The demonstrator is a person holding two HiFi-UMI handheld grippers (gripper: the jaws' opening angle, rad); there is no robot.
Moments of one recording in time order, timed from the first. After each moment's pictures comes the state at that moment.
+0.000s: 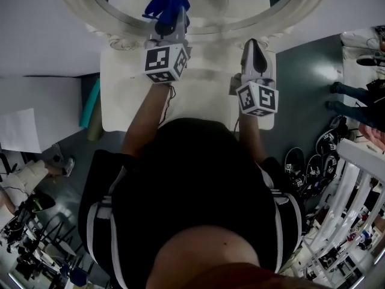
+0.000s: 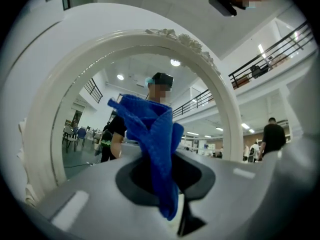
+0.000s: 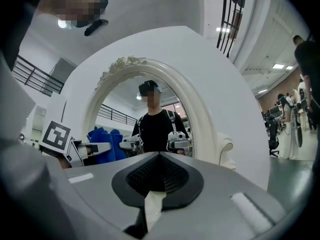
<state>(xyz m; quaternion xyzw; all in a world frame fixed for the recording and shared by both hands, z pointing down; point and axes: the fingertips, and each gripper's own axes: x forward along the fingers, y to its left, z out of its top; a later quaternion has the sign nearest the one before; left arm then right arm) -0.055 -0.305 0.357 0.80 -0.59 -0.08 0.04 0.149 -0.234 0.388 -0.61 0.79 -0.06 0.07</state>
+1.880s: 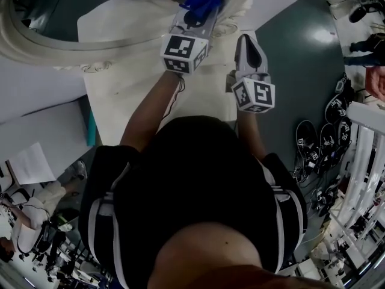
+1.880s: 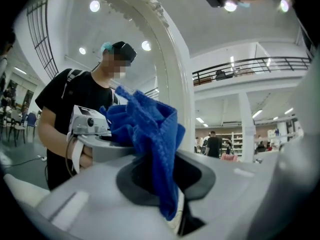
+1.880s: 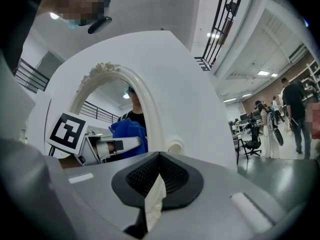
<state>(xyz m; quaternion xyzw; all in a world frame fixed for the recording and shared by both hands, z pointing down) 0.181 -0.305 0.375 0.93 -0.37 -0.02 0.04 0.253 -0.211 0.408 -0.67 0.73 -0.08 0.08</state>
